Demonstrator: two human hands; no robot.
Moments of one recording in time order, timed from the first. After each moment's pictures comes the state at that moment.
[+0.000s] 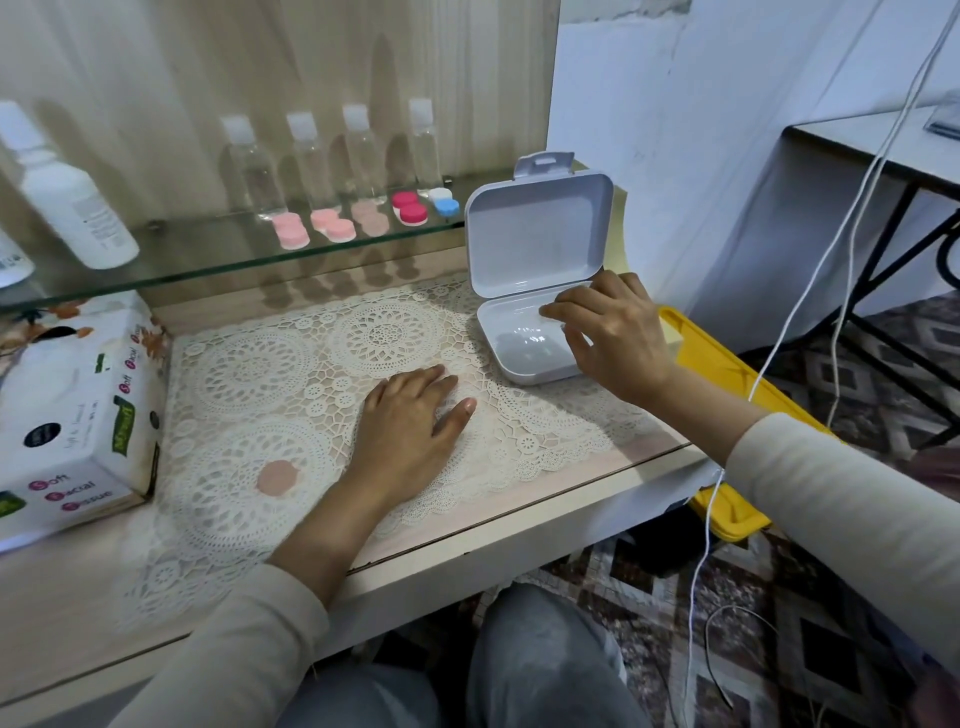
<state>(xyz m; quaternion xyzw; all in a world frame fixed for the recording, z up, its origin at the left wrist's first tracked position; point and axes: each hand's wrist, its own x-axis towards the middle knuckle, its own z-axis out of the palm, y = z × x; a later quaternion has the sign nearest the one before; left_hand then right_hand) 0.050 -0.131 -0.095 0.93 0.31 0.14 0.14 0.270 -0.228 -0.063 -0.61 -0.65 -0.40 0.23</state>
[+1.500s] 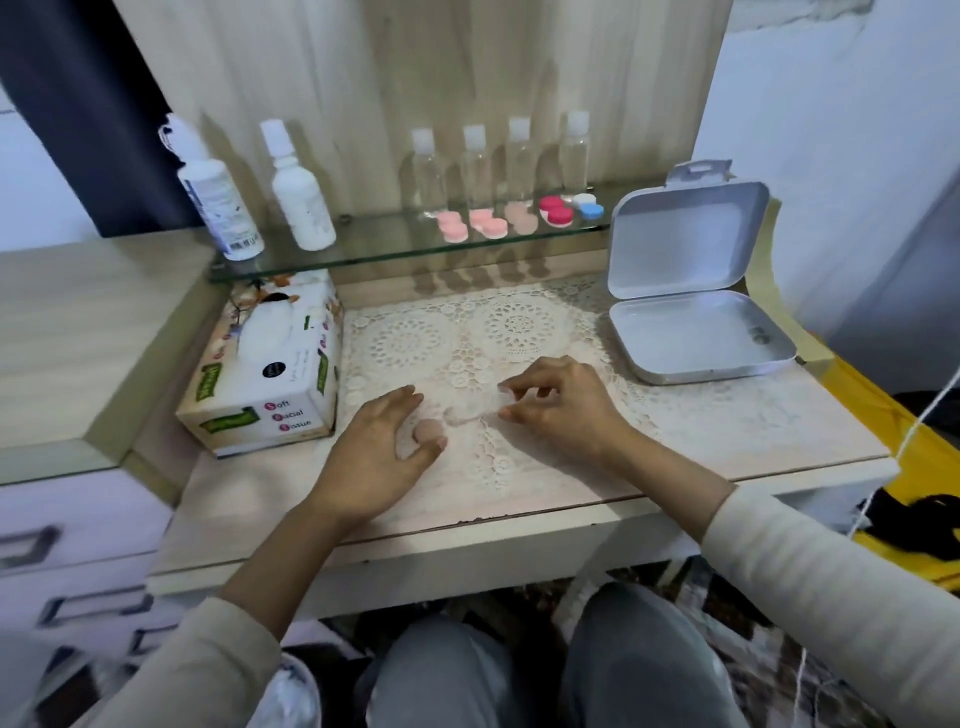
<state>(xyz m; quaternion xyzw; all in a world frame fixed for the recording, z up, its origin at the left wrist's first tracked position) -0.094 -0.113 -0.077 0.87 0.42 0.17 0.18 0.110 -0.183 -0.067 -0.69 -0.60 0.14 0.38</state>
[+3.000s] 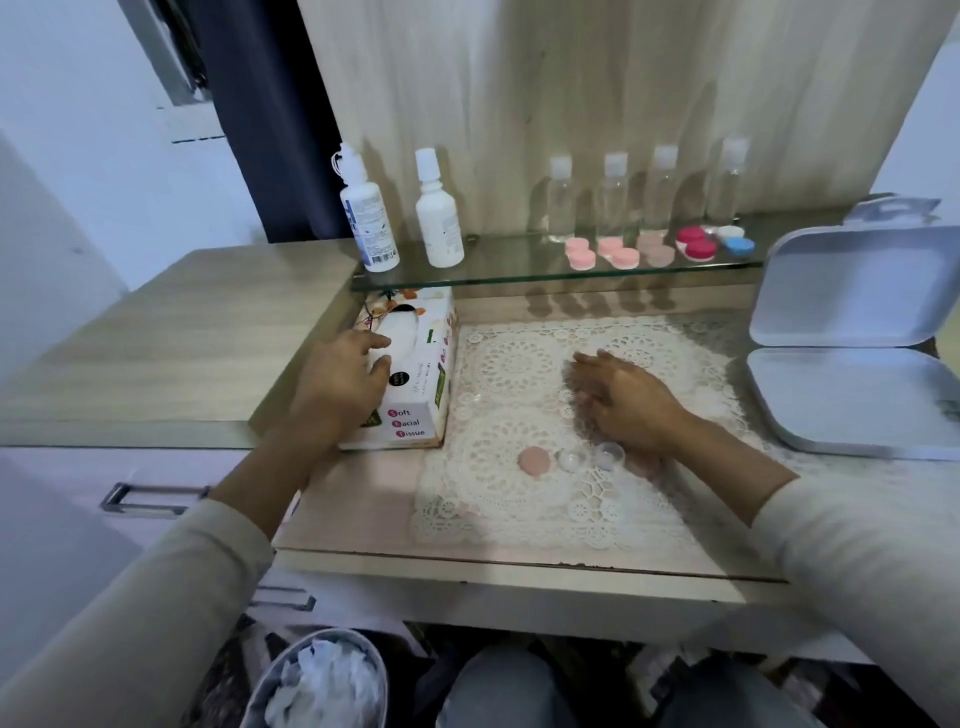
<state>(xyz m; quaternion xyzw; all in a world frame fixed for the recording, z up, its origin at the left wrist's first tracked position) -0.163 -0.044 -0.001 0.77 0.59 0.23 0.06 0.107 -0.107 -0.063 -0.69 -0.70 0.11 0.16</state>
